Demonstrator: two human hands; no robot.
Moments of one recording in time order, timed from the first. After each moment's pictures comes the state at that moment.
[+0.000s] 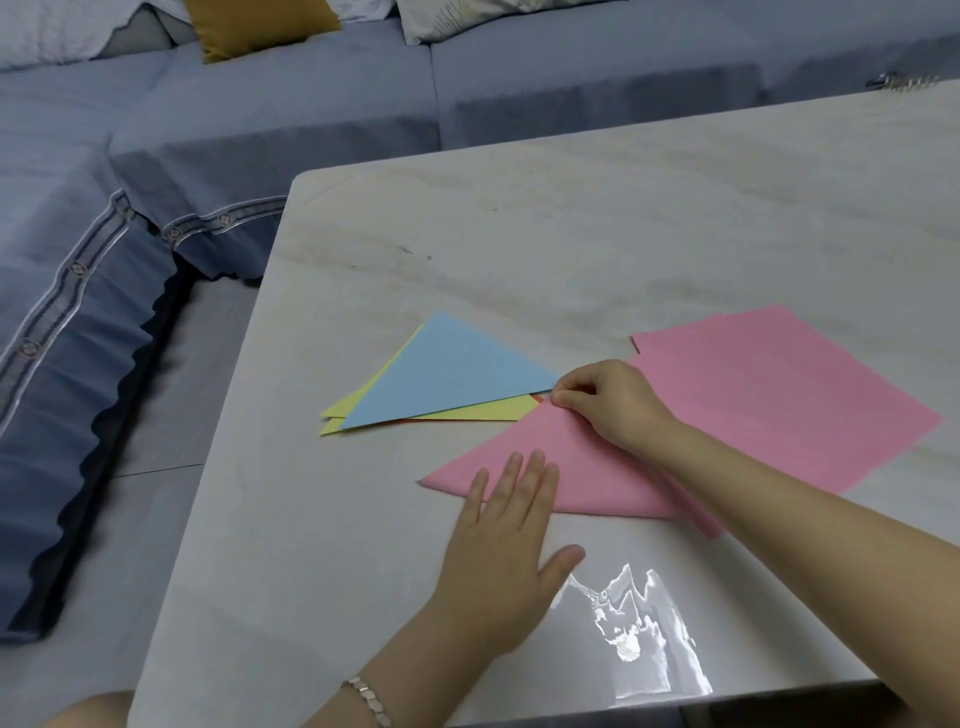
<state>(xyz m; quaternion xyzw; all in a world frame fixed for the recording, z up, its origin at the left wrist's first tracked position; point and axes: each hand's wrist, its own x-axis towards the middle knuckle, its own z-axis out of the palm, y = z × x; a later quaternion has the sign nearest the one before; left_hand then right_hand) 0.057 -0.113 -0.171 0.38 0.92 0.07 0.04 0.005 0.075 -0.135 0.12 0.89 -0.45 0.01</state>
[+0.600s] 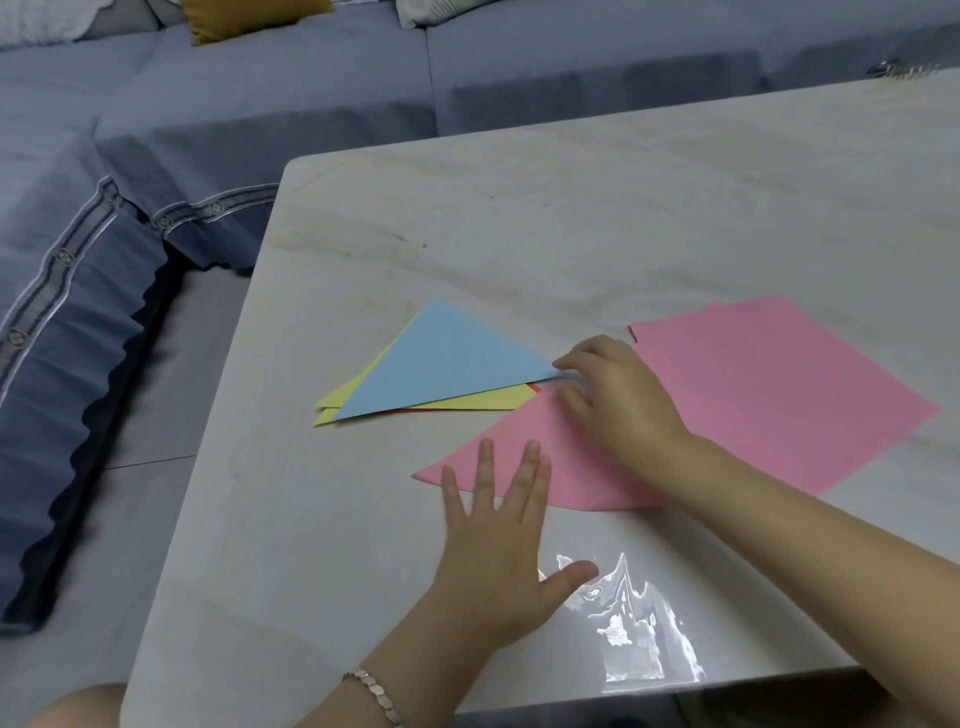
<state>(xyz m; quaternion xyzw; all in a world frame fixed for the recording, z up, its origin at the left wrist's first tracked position) 0.063 -0.115 -0.175 0.37 0.93 0.03 0.05 0.023 0.065 -0.126 0.07 0.96 -0.25 -0.09</state>
